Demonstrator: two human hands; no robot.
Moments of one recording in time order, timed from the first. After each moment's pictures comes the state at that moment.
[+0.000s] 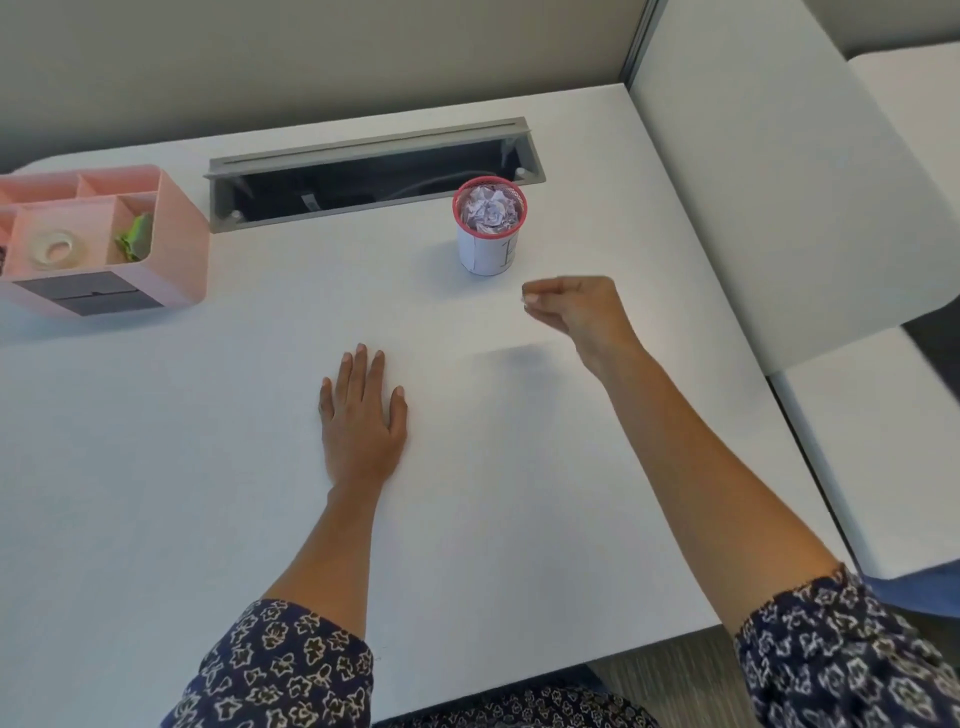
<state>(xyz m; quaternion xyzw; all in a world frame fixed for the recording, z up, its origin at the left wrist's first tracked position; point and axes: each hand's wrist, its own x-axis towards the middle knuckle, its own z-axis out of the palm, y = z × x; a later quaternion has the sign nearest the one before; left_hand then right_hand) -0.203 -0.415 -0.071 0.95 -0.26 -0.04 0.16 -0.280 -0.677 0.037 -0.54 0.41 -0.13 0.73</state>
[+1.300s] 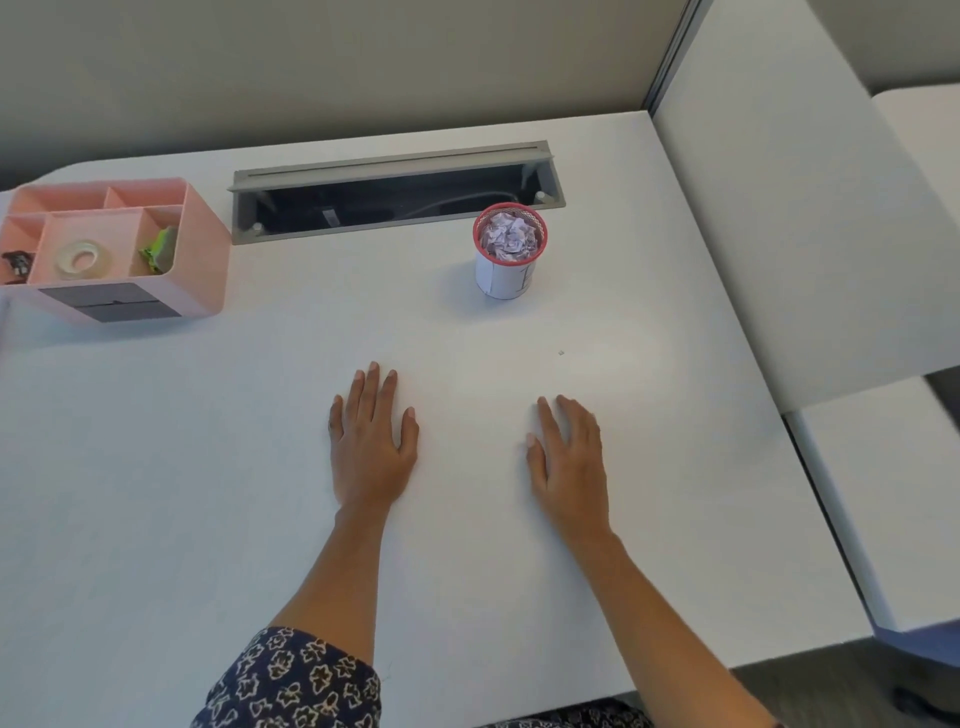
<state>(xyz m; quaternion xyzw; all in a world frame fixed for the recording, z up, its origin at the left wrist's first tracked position) -0.203 -0.417 -0.068 0.95 -0.25 -0.05 0.16 -0.372 -0.592 -0.074 -0.92 0.31 -0.14 0.18</state>
